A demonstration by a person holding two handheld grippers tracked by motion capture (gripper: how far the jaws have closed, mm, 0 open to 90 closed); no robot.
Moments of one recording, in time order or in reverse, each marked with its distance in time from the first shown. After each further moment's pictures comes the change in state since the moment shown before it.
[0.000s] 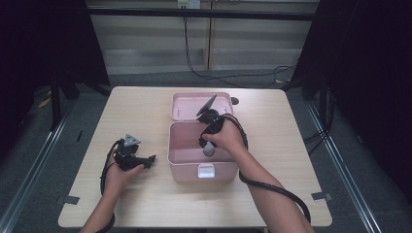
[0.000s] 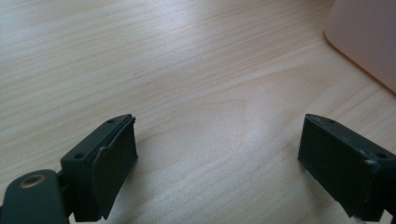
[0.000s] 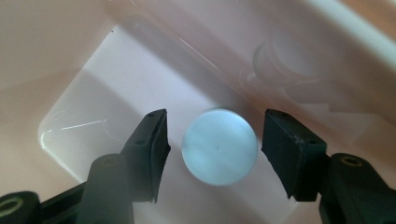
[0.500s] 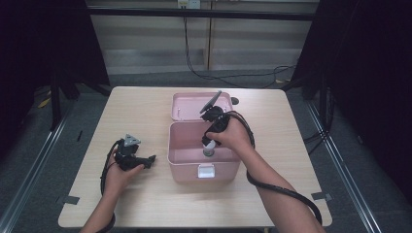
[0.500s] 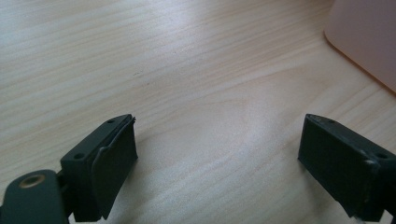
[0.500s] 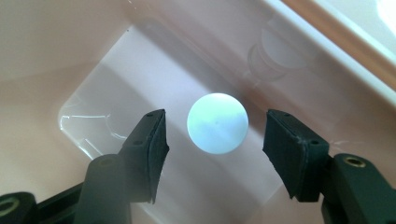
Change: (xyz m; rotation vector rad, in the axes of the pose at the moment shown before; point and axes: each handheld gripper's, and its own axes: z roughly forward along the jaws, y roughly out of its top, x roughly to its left) left arm 0.000 0.000 0.000 0.000 0.000 0.000; right arm 0.002 -0.009 -0.027 -0.036 0.003 -0.026
